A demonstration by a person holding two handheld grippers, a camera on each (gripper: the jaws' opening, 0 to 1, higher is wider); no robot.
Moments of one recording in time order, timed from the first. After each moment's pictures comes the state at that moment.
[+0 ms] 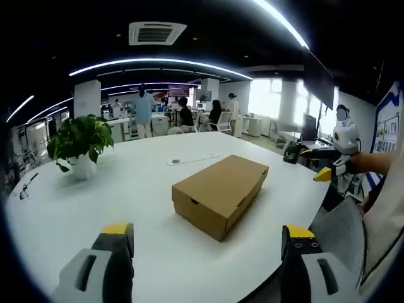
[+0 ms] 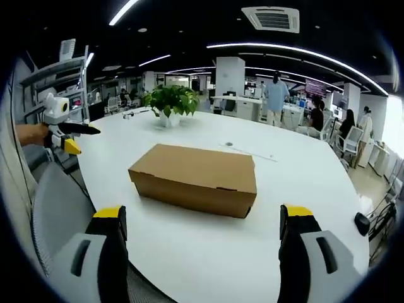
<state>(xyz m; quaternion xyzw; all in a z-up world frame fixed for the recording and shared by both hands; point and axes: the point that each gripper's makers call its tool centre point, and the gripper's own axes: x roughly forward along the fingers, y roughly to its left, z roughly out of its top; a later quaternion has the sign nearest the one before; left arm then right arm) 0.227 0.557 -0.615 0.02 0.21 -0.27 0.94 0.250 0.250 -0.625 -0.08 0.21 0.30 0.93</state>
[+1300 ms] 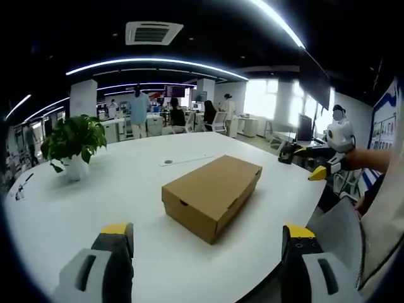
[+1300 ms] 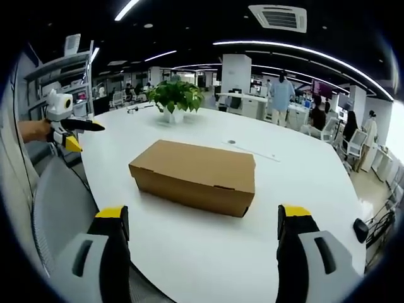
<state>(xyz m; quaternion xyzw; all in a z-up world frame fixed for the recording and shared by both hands) 0.227 0.539 -0.619 0.02 0.21 -0.28 0.93 0.254 0.243 -0.627 -0.09 0.22 0.32 0.92</state>
